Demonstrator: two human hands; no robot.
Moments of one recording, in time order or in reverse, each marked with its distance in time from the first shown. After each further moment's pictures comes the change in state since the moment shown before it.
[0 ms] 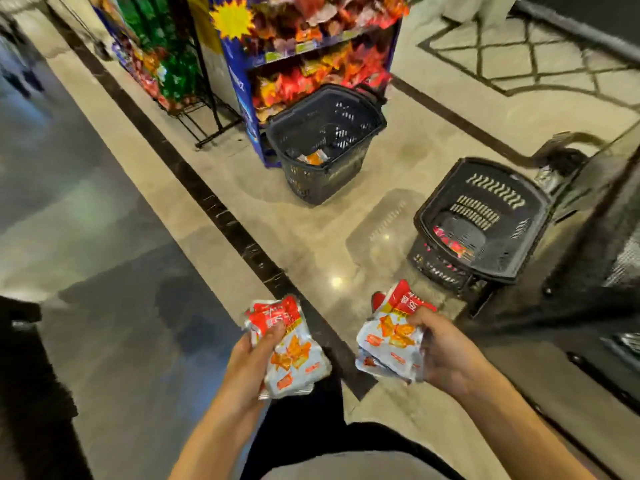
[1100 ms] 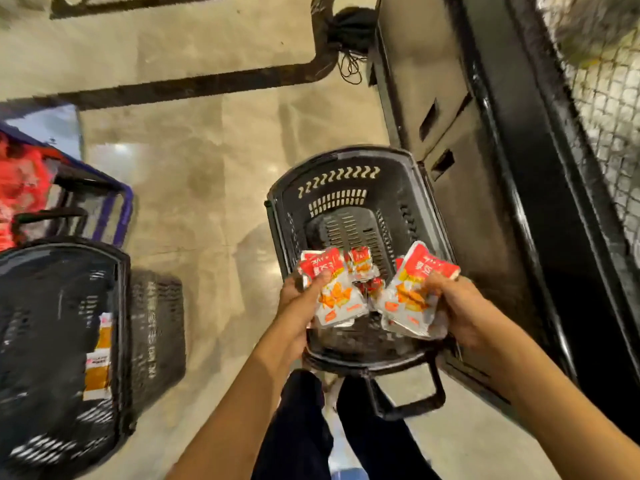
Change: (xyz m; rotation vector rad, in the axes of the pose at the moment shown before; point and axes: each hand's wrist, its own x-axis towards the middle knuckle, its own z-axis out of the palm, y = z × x) left_hand 0.566 -0.006 0.578 0.853 -0.440 -0.303; right_hand 0.266 -0.396 -0.336 0.439 0.808 -0.313
